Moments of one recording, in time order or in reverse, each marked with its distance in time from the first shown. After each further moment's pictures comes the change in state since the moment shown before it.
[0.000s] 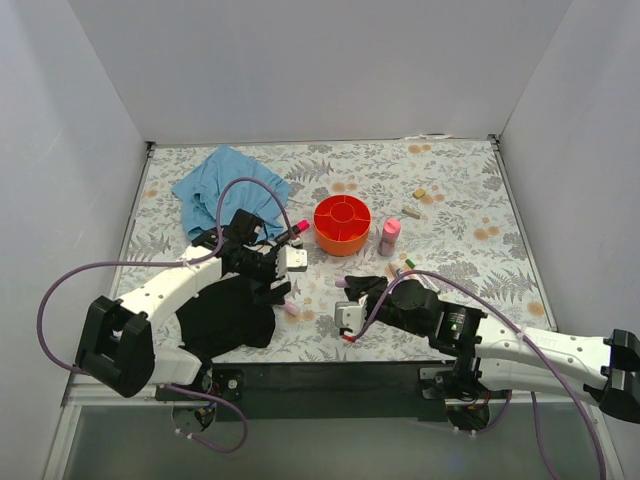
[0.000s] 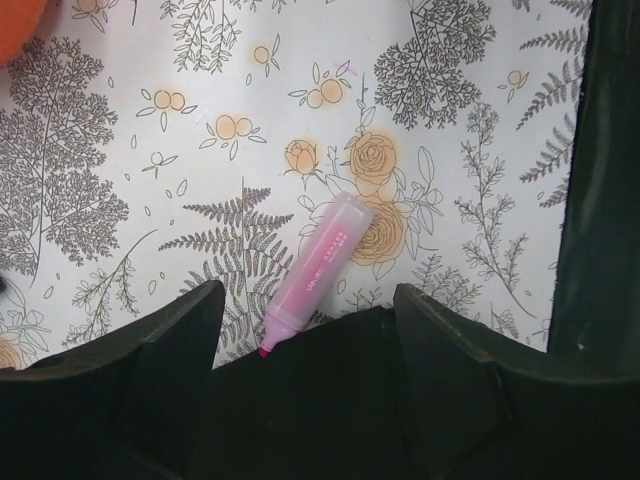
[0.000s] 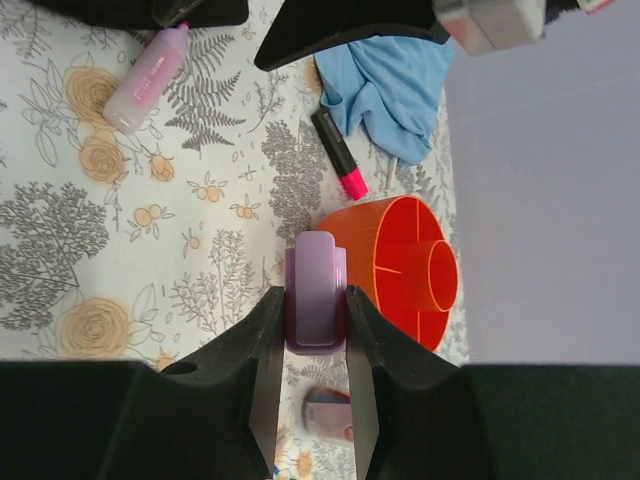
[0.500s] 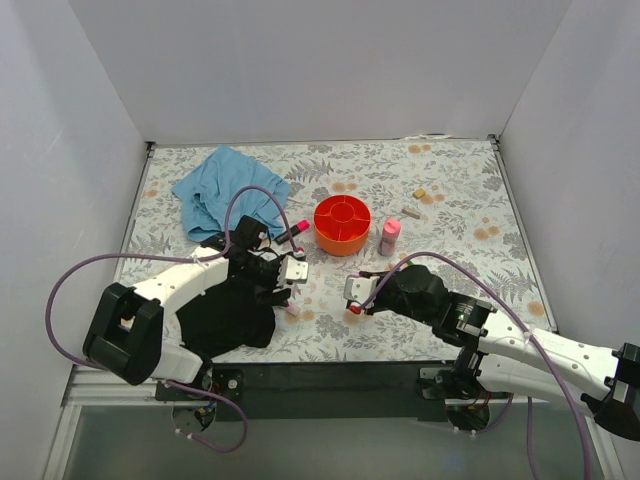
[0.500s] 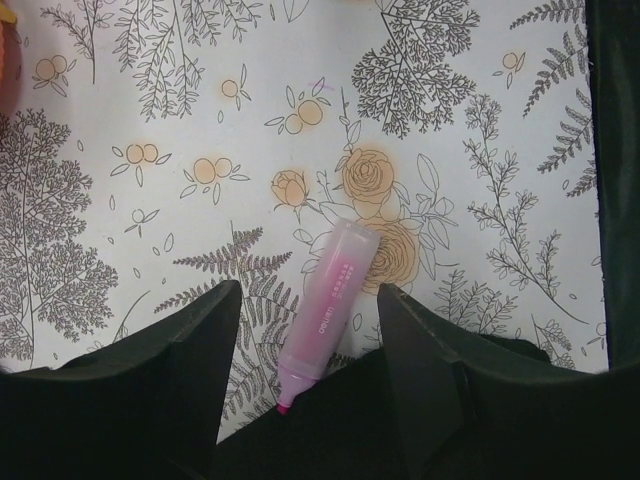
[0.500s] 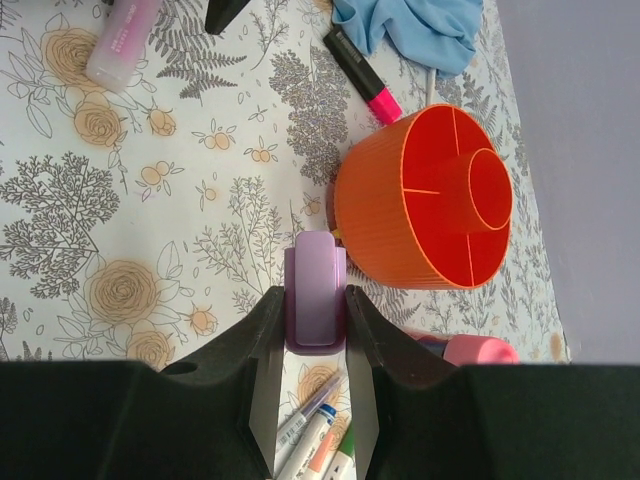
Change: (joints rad) left arm -0.002 0.045 -0.096 0.133 0.091 0.191; right arm -0.144 -0.031 0.064 -0.187 -0.060 0.233
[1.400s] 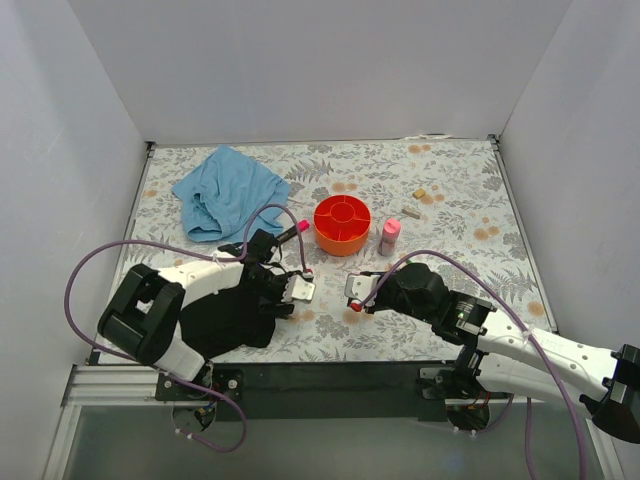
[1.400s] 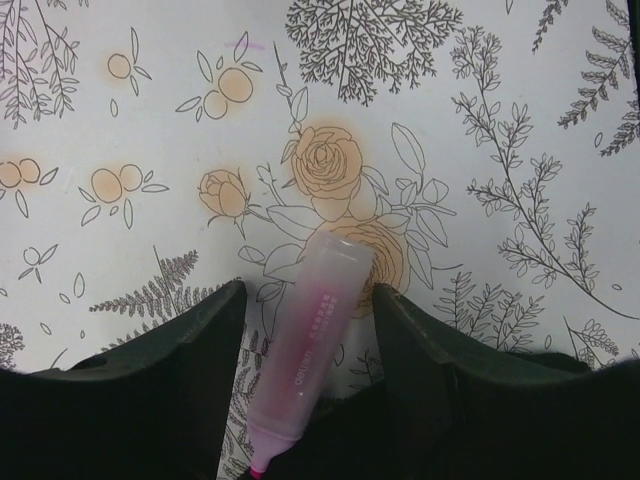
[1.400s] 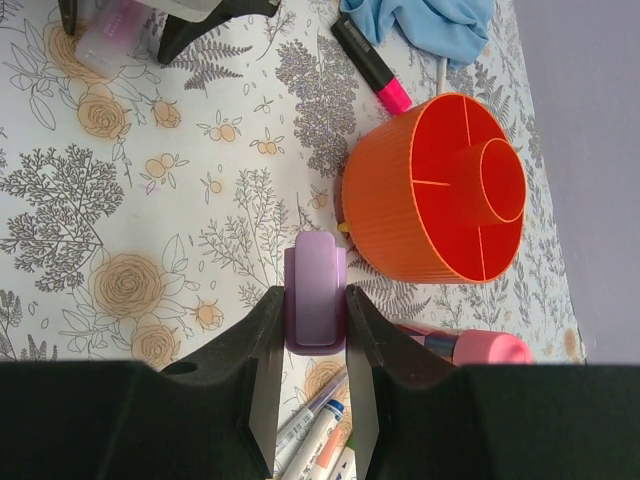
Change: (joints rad) left arm -0.066 0.134 -0.071 0.082 -0.073 0.121; right arm -0.034 0.007 0.000 -0.014 -0.029 0.014
